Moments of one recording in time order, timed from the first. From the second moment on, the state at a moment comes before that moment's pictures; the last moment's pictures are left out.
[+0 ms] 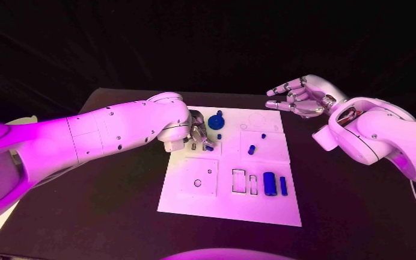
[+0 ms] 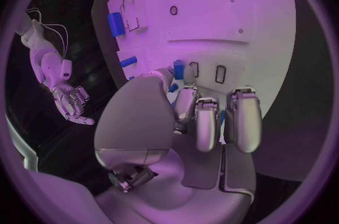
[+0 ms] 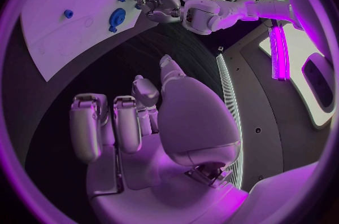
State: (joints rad) left arm 1.24 -0.65 -0.03 1.38 -0.95 0.13 -0.70; left_hand 1.35 -0.15 0.47 0.35 0.14 0.94 0.03 0.59 0.74 1.41 -0.05 1.27 1.23 1.46 -0.10 1.57 1.31 0.05 1.47 0.01 1.48 1.31; right arm 1.23 -0.89 0.04 1.60 -0.89 -0.32 0.02; right_hand 1.34 -0.06 -0.01 0.22 0.21 0.93 0.16 0.07 0.07 1.32 0.07 1.05 1.16 1.47 -0.01 1.50 1.31 0.04 1.47 0.09 1.48 1.31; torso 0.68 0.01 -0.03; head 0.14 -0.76
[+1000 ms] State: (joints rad) left arm 1.24 -0.71 -0.03 1.47 -1.02 0.00 -0.69; left_hand 1.28 -0.18 0.55 0.31 0.15 0.94 0.03 0.60 0.77 1.42 -0.04 1.27 1.25 1.47 -0.10 1.57 1.31 0.05 1.47 0.01 1.48 1.31; right arm 1.23 -0.89 0.04 1.59 -0.89 -0.31 0.02; right_hand 1.34 -0.06 -0.02 0.22 0.21 0.93 0.15 0.07 0.07 1.32 0.07 1.05 1.16 1.47 -0.01 1.50 1.31 0.04 1.47 0.09 1.48 1.31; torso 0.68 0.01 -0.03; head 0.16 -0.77
